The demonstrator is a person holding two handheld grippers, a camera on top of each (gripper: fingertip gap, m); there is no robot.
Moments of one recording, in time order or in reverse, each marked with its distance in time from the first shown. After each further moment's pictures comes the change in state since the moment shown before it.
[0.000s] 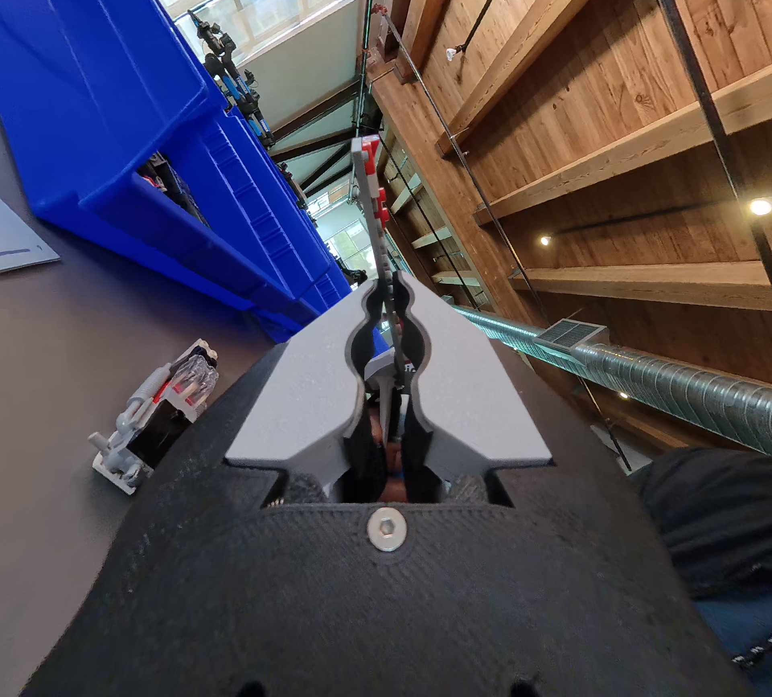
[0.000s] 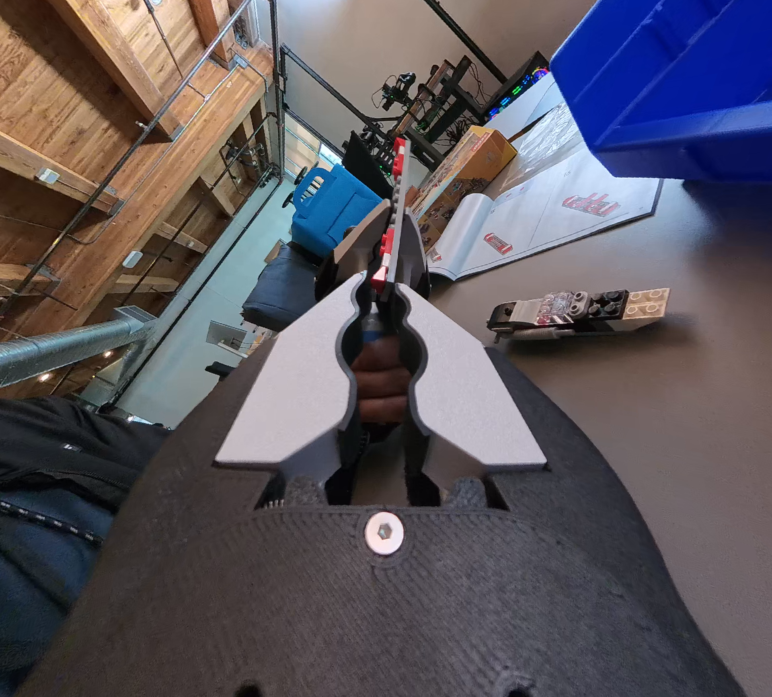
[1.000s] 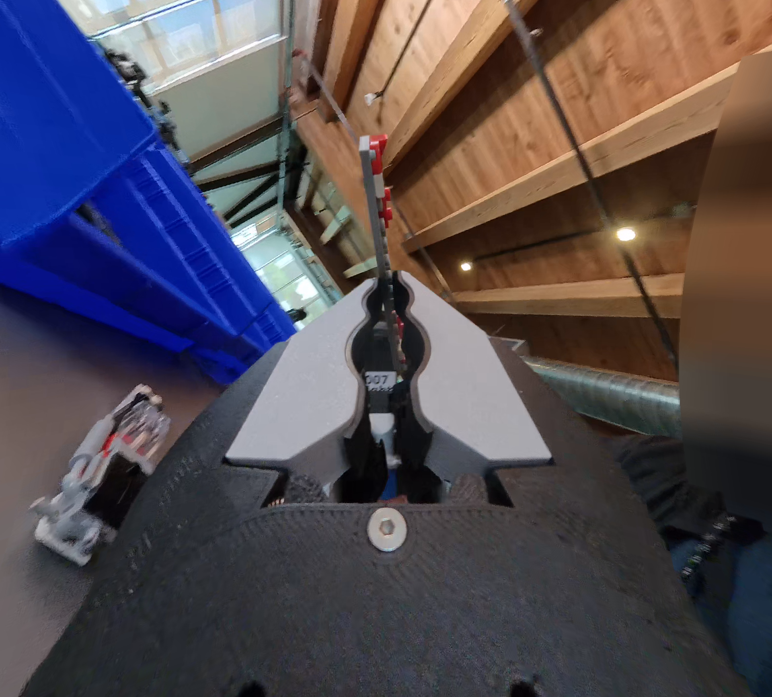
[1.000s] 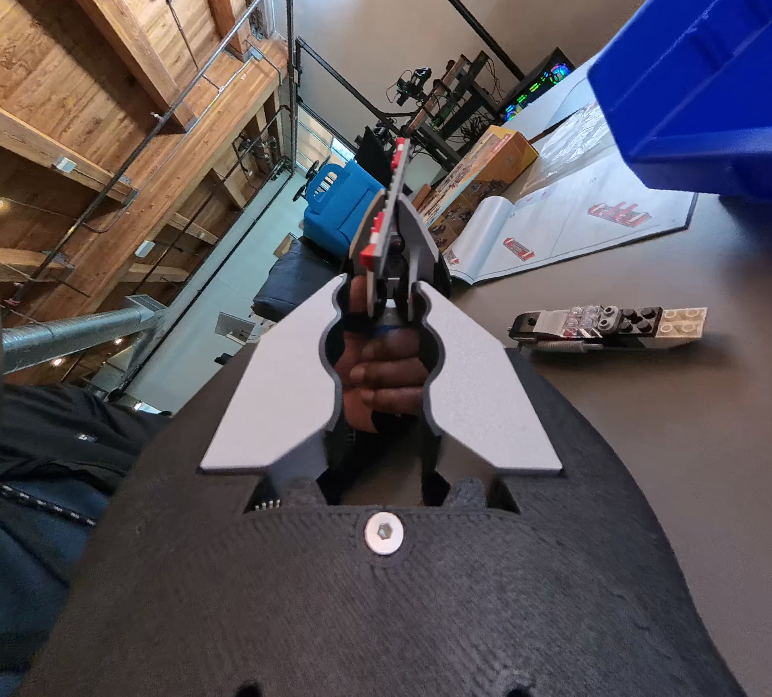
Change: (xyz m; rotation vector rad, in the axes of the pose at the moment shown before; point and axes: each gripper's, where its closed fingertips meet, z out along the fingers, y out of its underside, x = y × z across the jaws) left arm 0.020 -0.019 -0.008 0.089 0.209 -0.057; right arm -0.015 -0.003 0.003 -0.012 -0.034 -0.016
